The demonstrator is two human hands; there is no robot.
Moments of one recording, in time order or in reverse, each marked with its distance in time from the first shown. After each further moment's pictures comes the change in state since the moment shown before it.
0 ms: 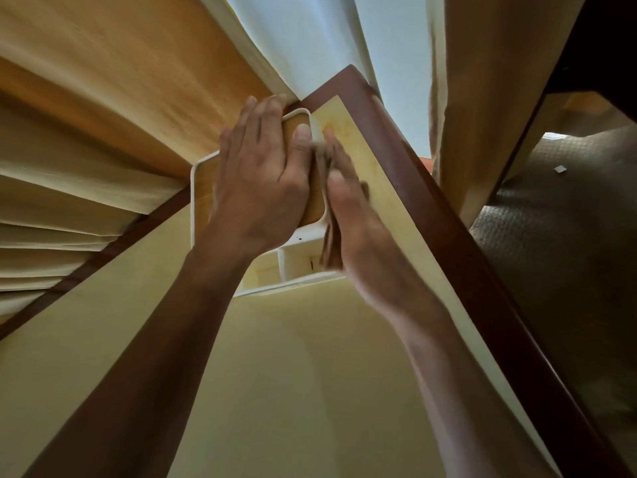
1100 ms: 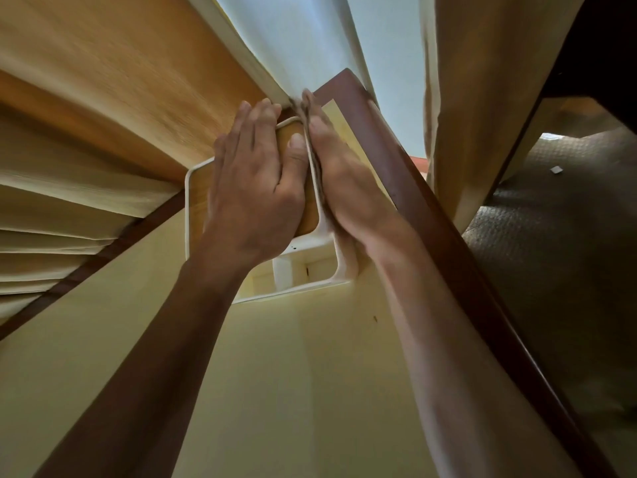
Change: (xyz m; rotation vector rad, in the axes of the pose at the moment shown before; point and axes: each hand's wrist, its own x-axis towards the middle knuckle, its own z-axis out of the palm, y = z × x) left_hand 0.000 -0.002 0.002 0.002 0.012 -0.007; right_hand 0.064 -0.013 -0.006 0.021 0.015 0.071
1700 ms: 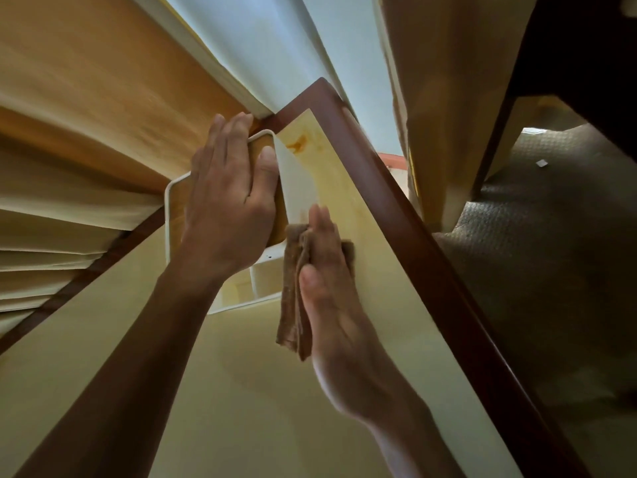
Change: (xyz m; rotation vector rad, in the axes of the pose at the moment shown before) left_hand -0.005 0.008 -0.004 0.045 0.001 -0.036; right_hand -0.129 0.025 0.018 -0.014 -0.059 -0.060
